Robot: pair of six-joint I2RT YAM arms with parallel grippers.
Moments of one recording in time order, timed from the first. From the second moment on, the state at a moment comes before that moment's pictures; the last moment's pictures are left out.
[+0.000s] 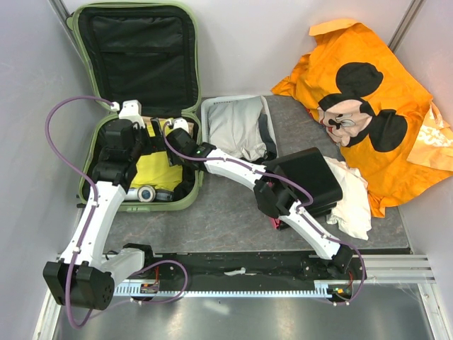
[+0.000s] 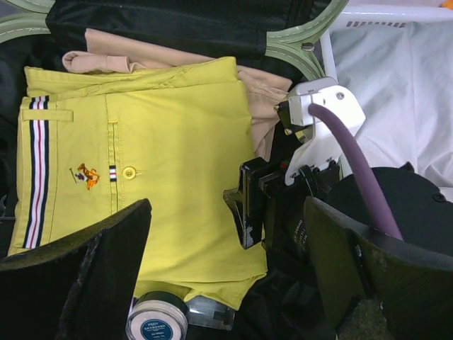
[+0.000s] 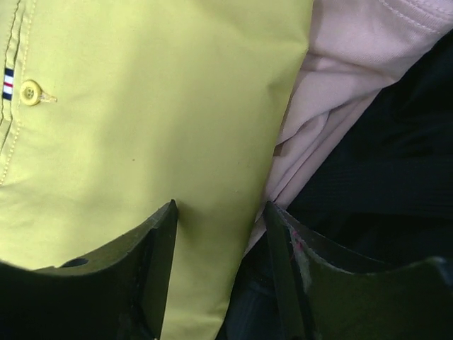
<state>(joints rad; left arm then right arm) -0.11 1.06 1.02 -0.37 -0.07 -0.16 0.96 2.59 2.36 -0.42 0.29 0.47</state>
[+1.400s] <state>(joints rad) -0.09 1.02 1.02 -0.37 -0.28 -0.15 1.02 2.29 2.08 -0.36 0.46 0.29</state>
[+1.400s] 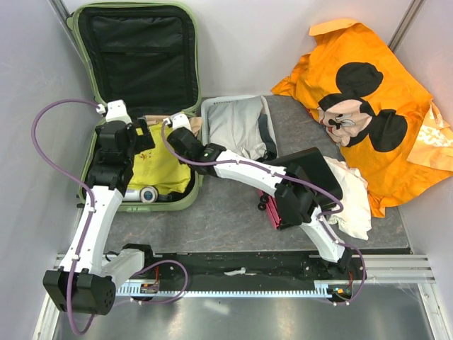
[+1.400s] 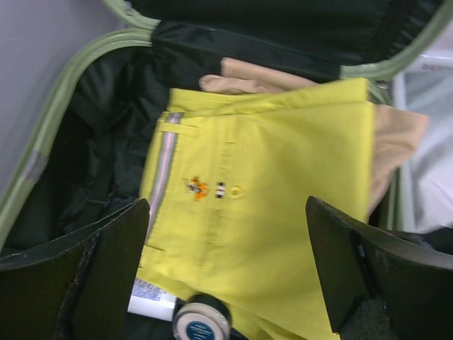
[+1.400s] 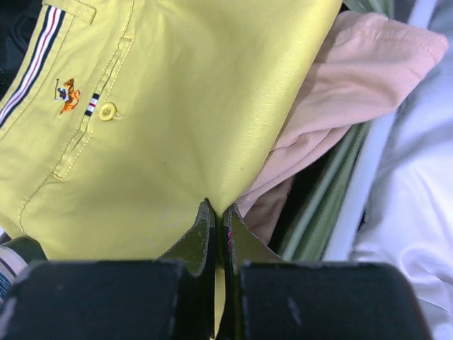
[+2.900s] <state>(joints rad) -0.05 1.04 1.02 -0.37 -0.20 -0.15 0.92 1.97 1.61 -0.20 0.01 0.56</state>
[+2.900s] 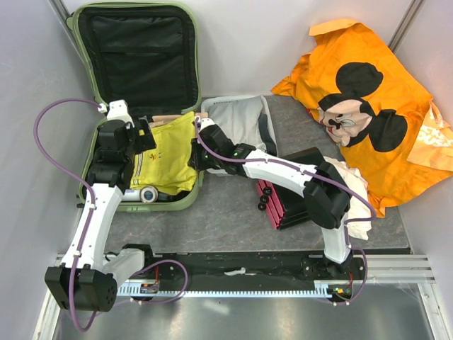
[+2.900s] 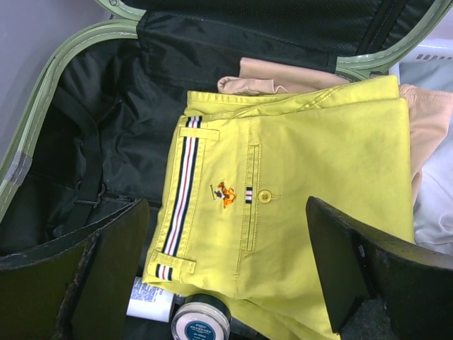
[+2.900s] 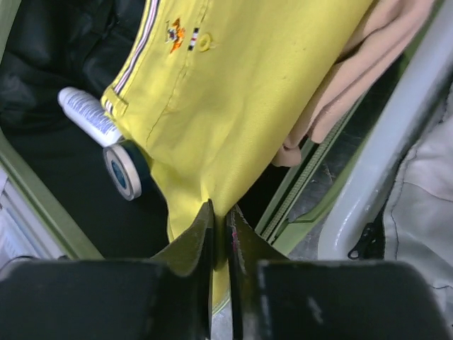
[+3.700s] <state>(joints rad) -0.05 1.06 1.02 -0.36 -0.10 -0.17 0.72 1.65 1.39 -0.20 -0.07 0.56</state>
